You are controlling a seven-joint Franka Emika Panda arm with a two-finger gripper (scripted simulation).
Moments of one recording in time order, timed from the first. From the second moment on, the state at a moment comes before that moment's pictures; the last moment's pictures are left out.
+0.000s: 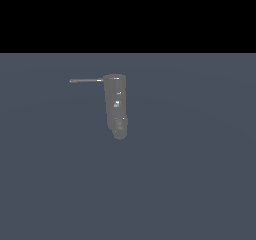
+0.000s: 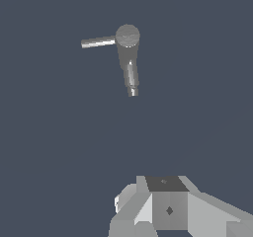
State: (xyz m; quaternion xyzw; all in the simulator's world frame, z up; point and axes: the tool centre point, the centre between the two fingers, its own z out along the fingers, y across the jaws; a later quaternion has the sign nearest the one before) arm -0.253 0.017 0.515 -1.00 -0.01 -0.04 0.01
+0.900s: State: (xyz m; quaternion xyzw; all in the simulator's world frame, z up) arm -0.239 0.047 0.489 -1.00 0.05 -0.04 0.01
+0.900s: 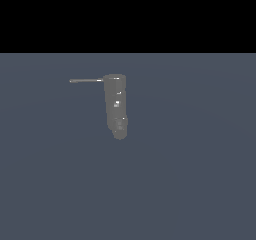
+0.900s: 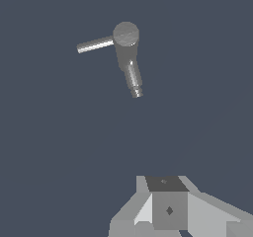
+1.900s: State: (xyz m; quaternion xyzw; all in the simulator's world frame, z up) arm -0.169 0.131 0.405 -0.97 0.24 -0.03 0.01
